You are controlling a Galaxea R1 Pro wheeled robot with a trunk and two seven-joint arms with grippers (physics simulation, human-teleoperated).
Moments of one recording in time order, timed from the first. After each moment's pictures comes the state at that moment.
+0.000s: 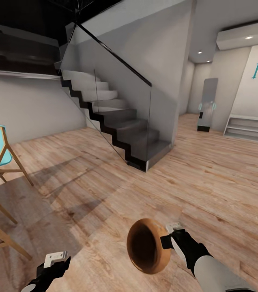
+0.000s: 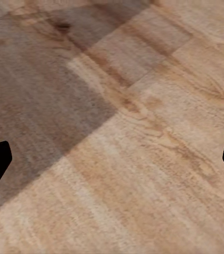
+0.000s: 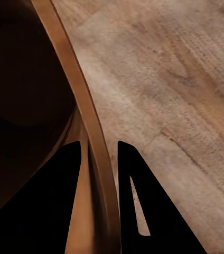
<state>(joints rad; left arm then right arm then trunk) -0.22 0.15 0.00 -0.73 0.20 0.00 -0.01 -0.67 0.05 0.07 -0.40 0.09 0.49 0.02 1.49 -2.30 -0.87</state>
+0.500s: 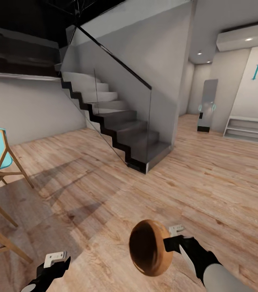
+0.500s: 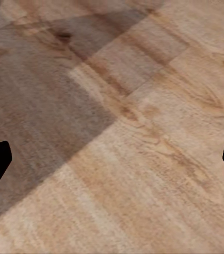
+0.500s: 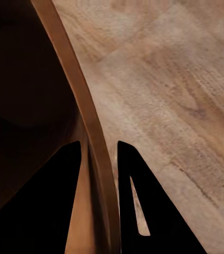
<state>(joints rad) -0.22 0.16 -0.01 -0.73 0.20 0.00 -0.01 -0.62 -0.01 0.06 -0.40 0.09 0.30 0.17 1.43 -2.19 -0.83</state>
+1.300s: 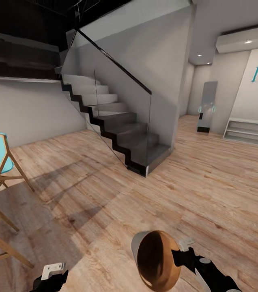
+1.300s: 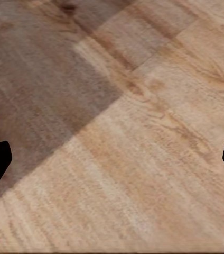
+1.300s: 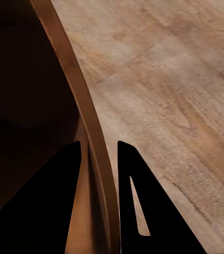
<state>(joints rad) -0.22 0.16 -0.01 -0.61 0.20 0.00 -0.01 -0.49 -0.08 0.02 -0.40 0.09 0.03 0.27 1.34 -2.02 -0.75</state>
